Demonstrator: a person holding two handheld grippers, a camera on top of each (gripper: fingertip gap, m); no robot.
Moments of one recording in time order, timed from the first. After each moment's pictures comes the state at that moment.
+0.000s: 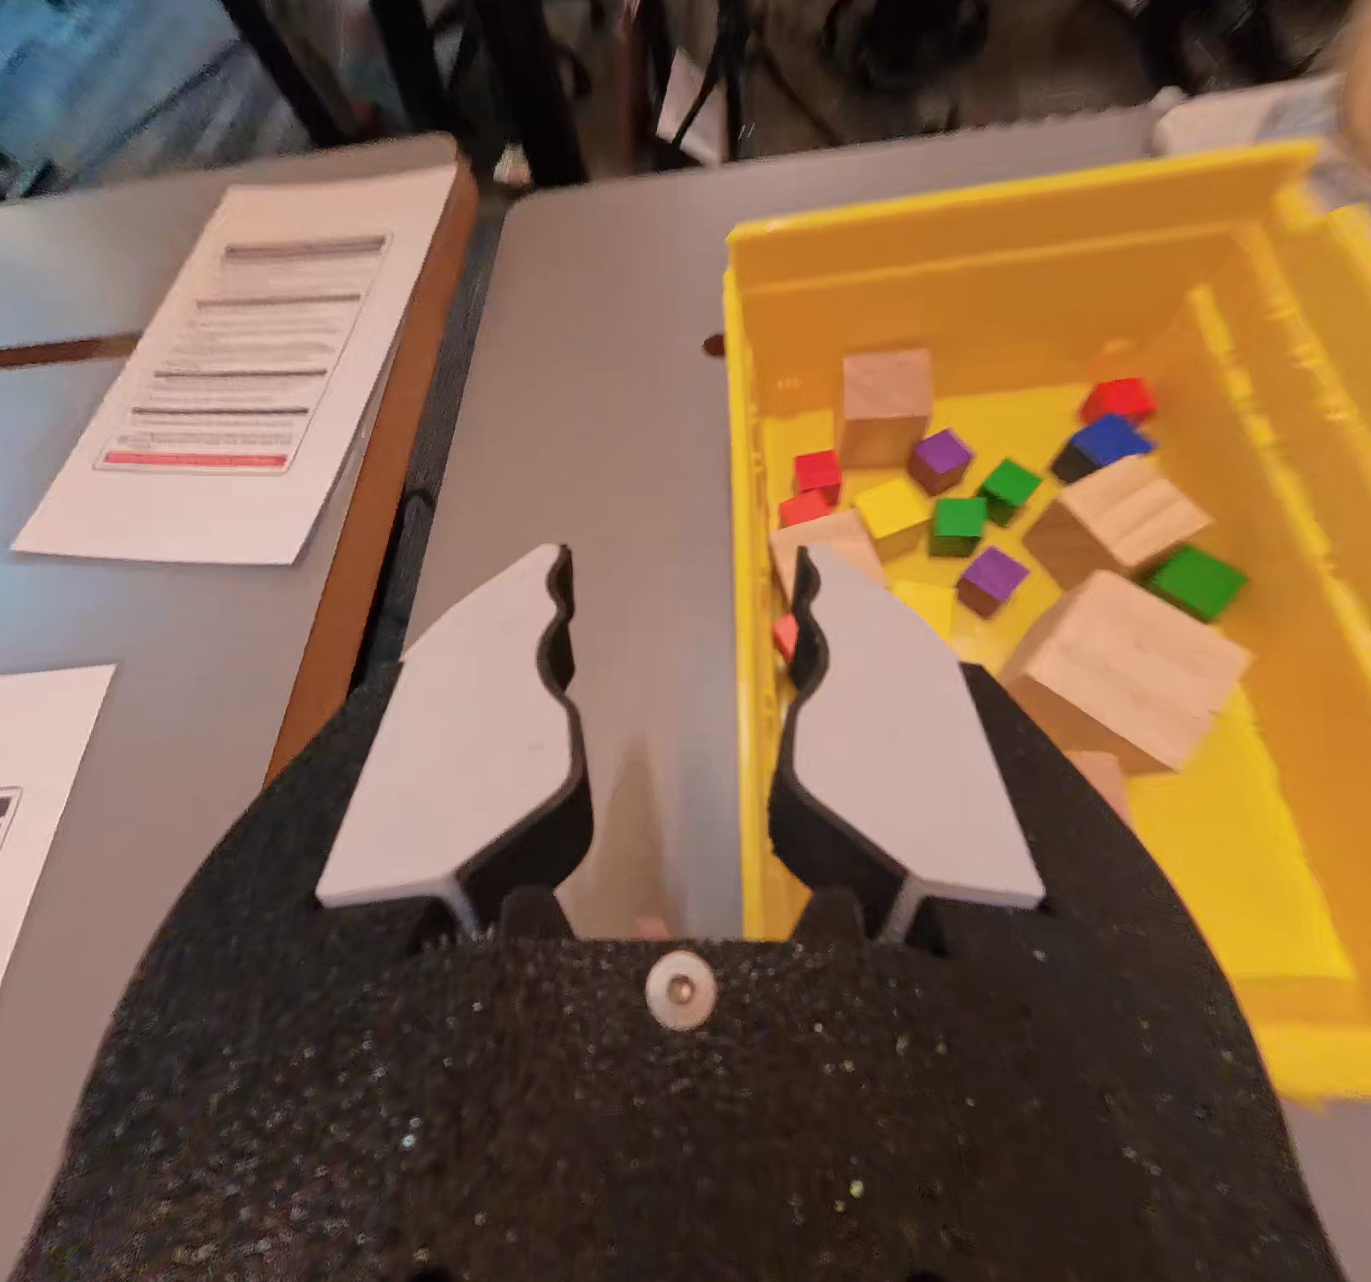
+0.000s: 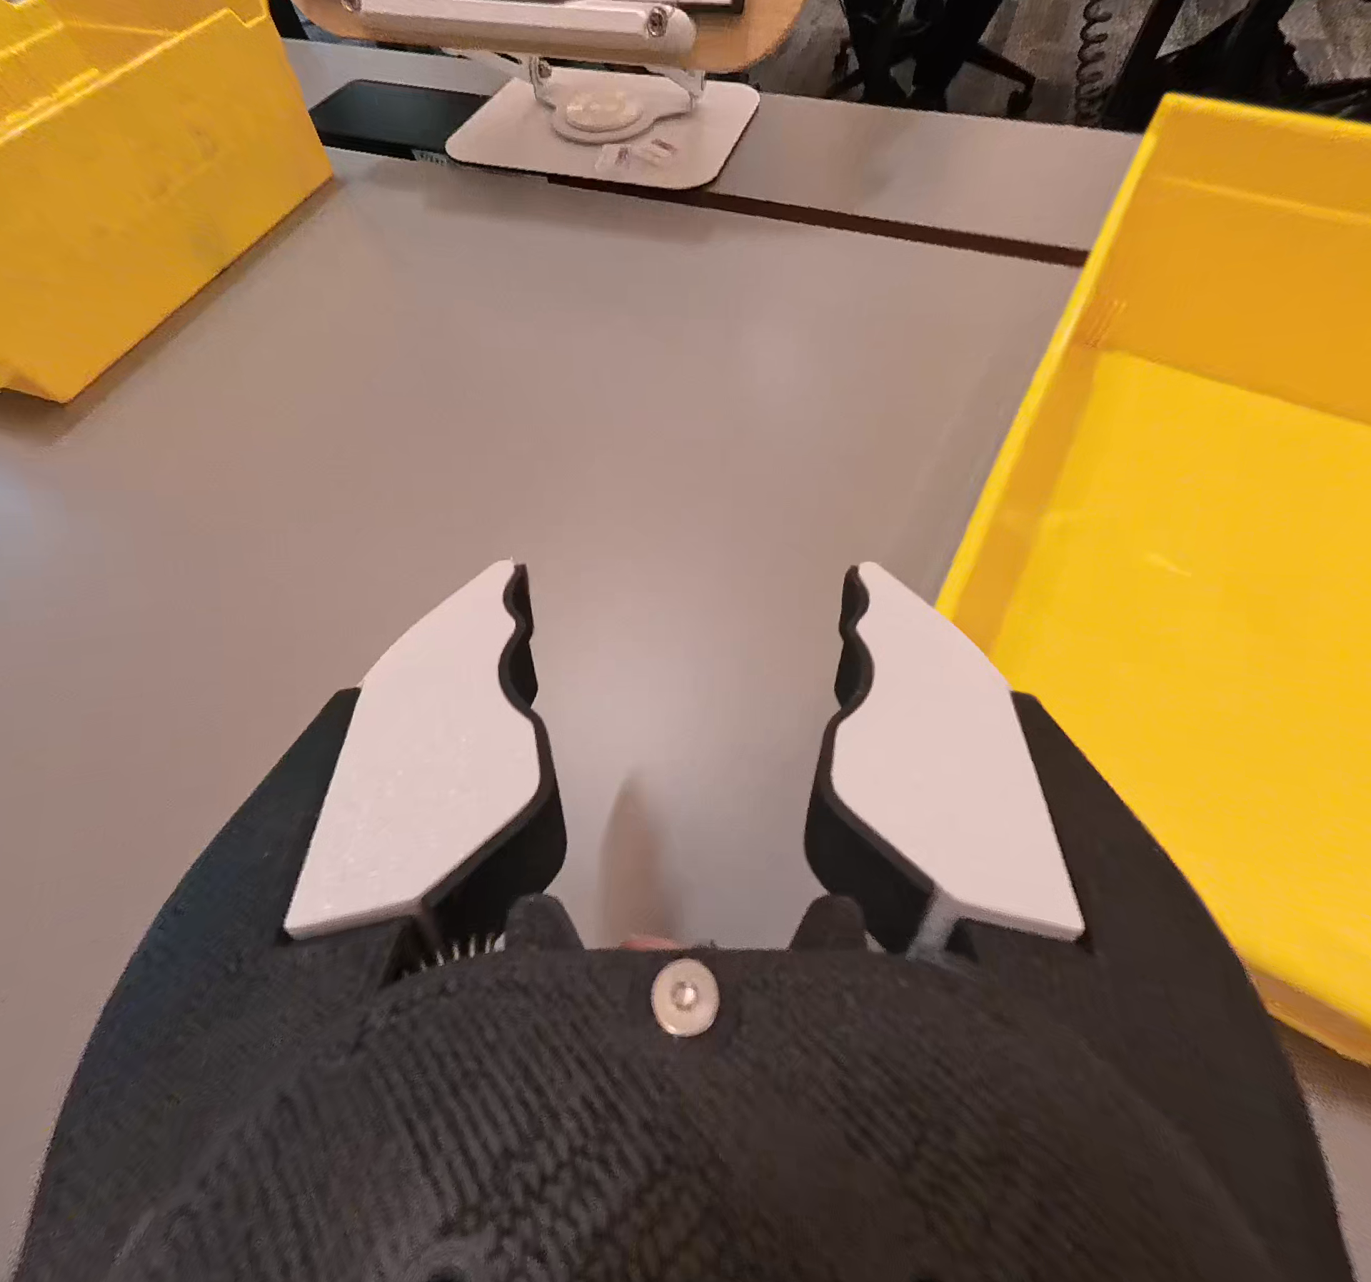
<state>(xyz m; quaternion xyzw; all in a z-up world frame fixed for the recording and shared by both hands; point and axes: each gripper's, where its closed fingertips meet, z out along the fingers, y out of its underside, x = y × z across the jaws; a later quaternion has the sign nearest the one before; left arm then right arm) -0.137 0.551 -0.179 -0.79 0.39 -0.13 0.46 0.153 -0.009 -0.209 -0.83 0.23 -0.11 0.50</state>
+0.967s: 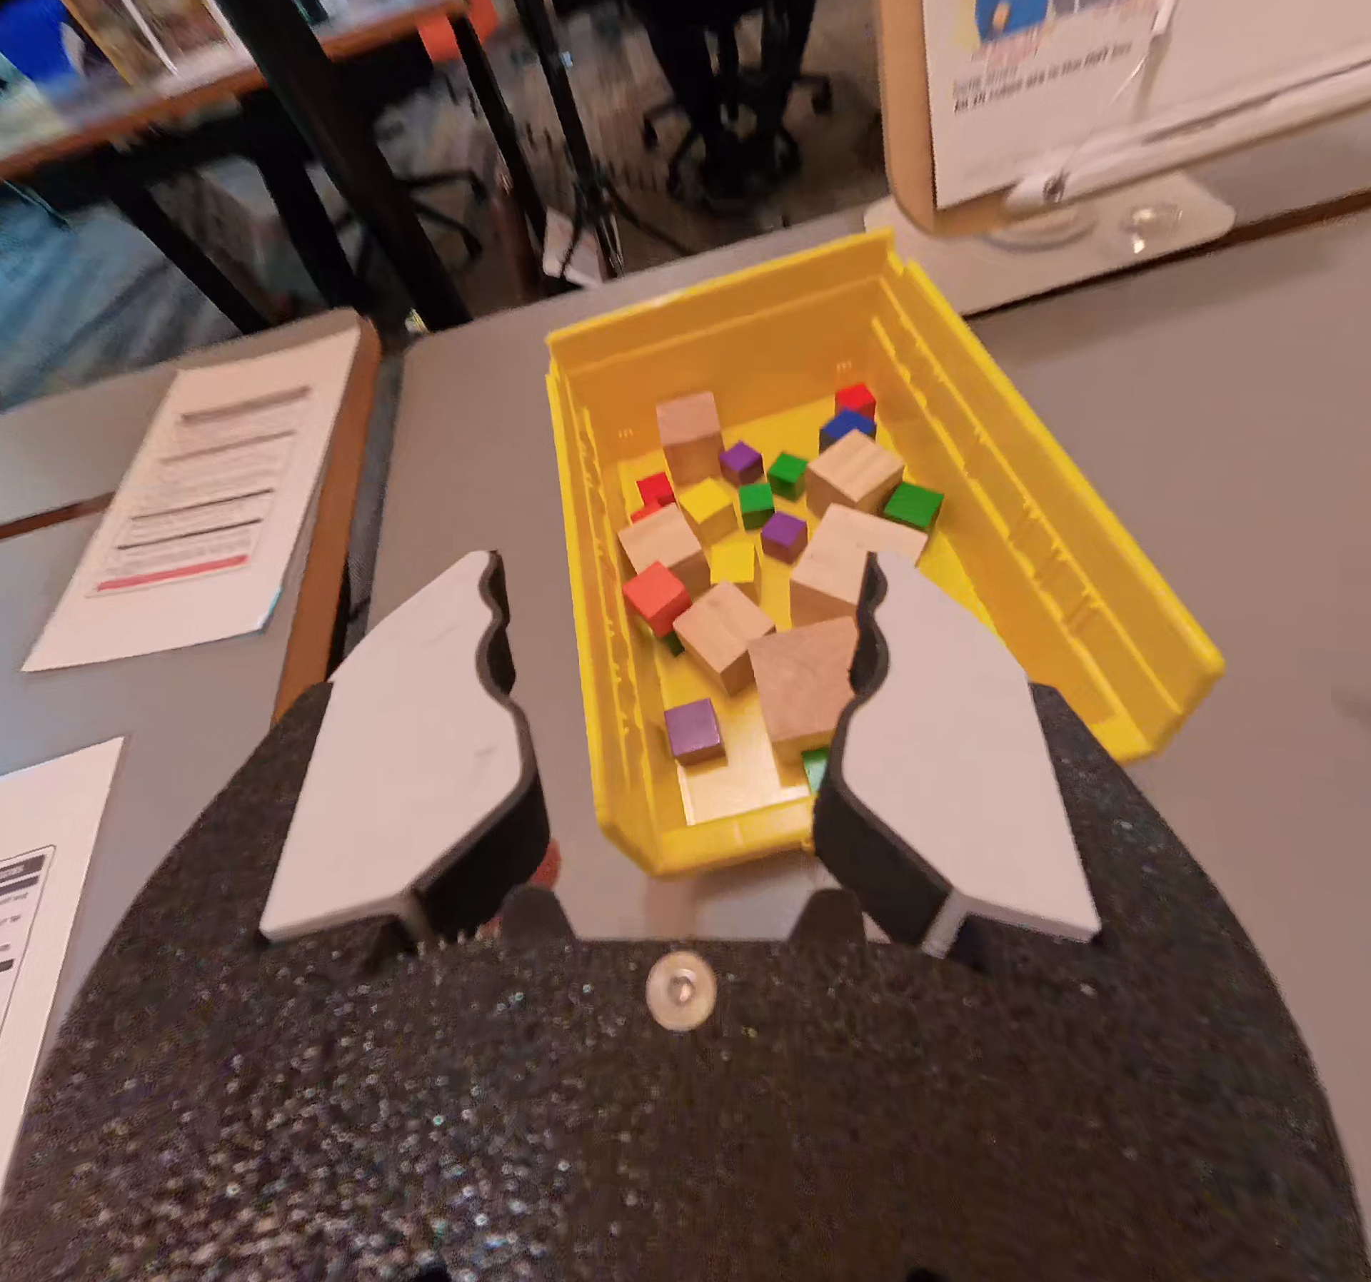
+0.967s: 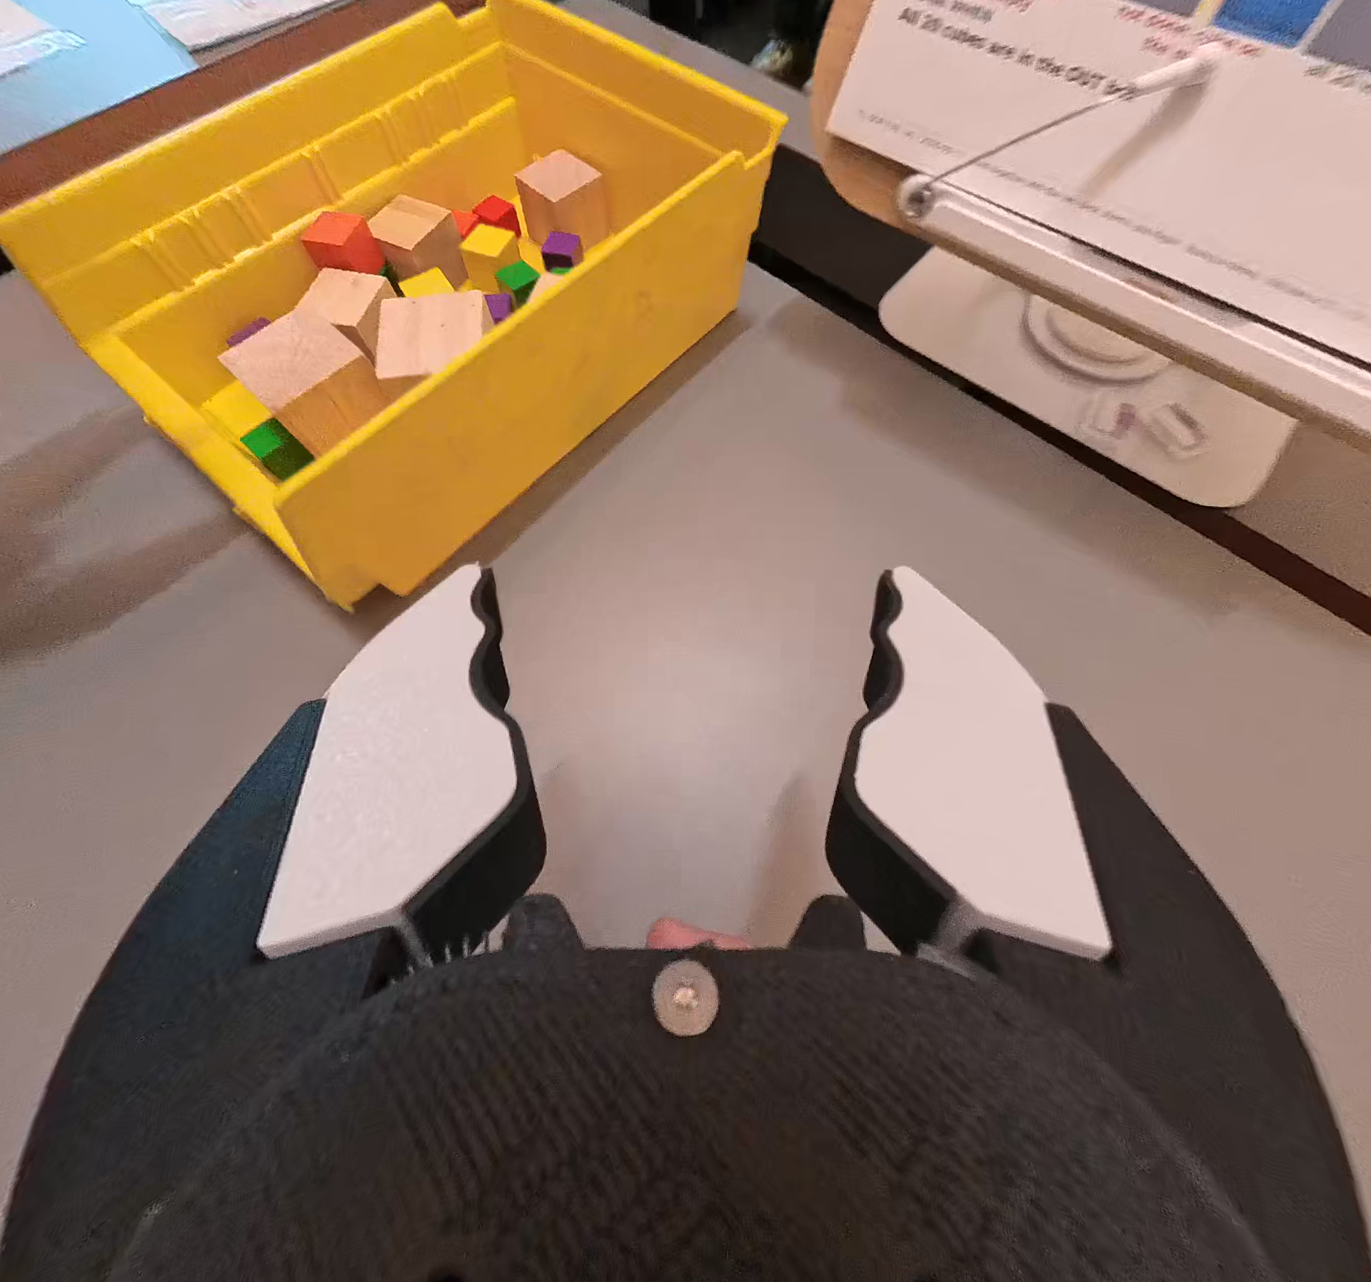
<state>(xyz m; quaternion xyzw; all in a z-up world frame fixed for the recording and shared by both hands) -0.145 0.455 -0.128 -0.71 0.47 -0.18 0.49 0.050 0.264 -0.182 -0.88 0.06 -0.02 0.47</state>
